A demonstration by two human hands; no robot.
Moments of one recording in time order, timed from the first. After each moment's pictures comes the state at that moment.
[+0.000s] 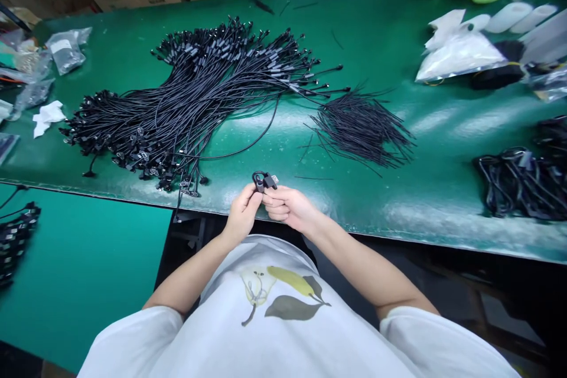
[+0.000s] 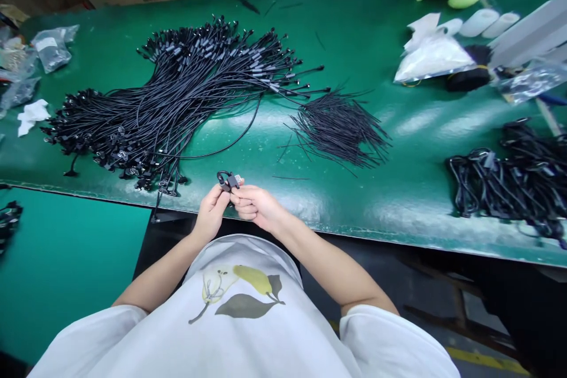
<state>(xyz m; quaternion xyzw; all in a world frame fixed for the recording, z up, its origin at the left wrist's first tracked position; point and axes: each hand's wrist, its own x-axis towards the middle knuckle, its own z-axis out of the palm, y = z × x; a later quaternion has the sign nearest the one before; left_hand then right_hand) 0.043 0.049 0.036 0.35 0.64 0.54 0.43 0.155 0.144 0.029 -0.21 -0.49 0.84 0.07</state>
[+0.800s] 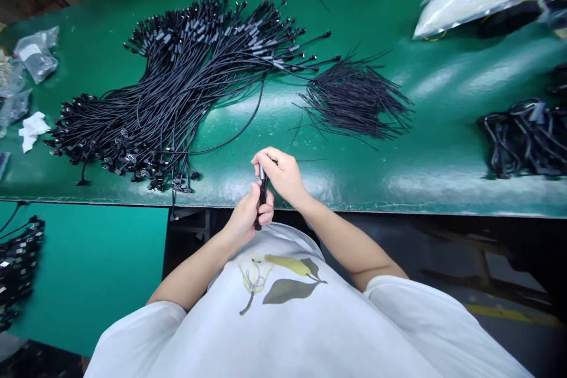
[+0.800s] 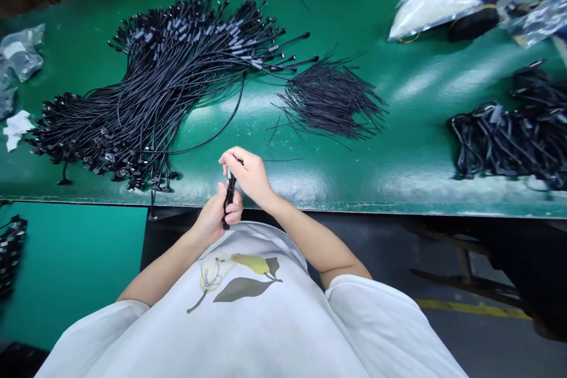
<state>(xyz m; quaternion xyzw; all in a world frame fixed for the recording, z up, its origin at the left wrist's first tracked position) 0.071 0.050 0.045 0.10 0.47 0.52 0.71 0.144 0.153 0.037 -0.31 -0.60 0.65 0.35</state>
